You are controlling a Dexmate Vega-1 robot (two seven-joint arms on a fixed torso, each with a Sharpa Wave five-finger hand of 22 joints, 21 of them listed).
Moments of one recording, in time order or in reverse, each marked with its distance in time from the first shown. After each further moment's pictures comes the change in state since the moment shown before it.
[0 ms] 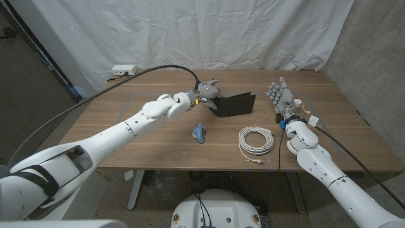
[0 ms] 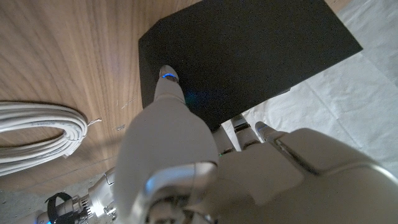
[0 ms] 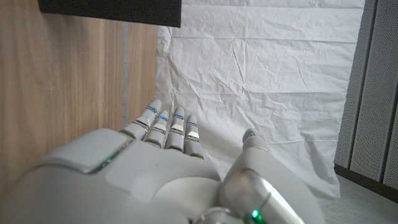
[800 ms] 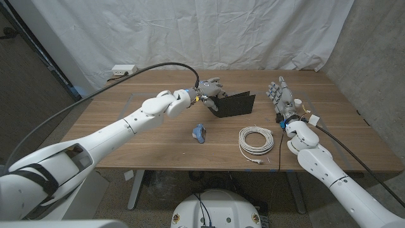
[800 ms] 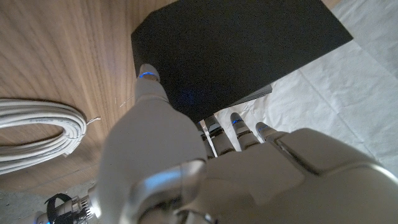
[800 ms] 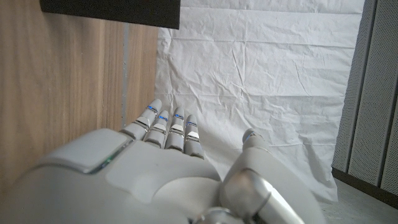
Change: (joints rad) left arm -0.014 0.003 -0.009 -0.013 0.012 -0.012 -0.035; left_hand -0.150 -0.109 -0.042 0.031 0.105 -0.375 0.002 -0.124 0.000 -0.347 0.002 -0.037 0.001 -0.186 0.003 -0.007 0.002 -0.021 0.041 -0.003 0.002; right arm -0.006 -0.011 0.000 -0.018 -0.008 -0.007 -0.009; right_hand 0.000 0.000 0.003 0.003 0.000 0.000 0.000 0.000 0.000 0.000 0.000 0.000 0.000 0.000 0.000 0.000 0.002 -0.007 -0.007 0.012 0.000
